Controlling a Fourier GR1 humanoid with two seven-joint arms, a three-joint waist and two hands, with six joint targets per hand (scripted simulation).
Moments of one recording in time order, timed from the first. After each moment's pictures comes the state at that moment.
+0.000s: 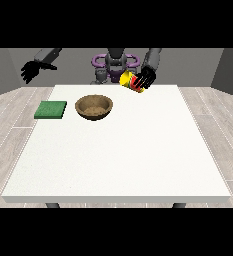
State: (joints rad) left arm -0.65 0.09 -0.17 -0.77 -0.66 0.58 -0.21; right arm -0.29 -0.46 -0.41 -0.82 -0.23 0.38 -0.43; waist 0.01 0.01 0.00
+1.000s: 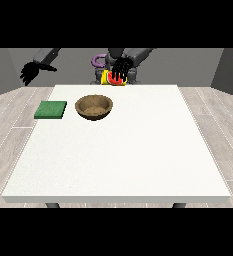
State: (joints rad) left arm -0.75 0.00 -0.51 -0.88 -1.14 0.48 0.32; right arm -0.38 -0.49 -0.39 -0.66 -0.19 0.36 -0.48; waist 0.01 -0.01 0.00
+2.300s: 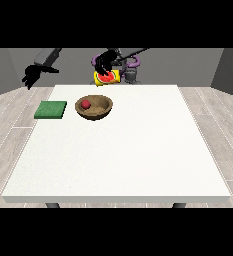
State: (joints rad) left arm -0.96 0.01 -0.80 -0.93 -1.54 0.02 0.37; right arm -0.50 -0.47 -0.37 -0.60 -0.18 0.34 -0.46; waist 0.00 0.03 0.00
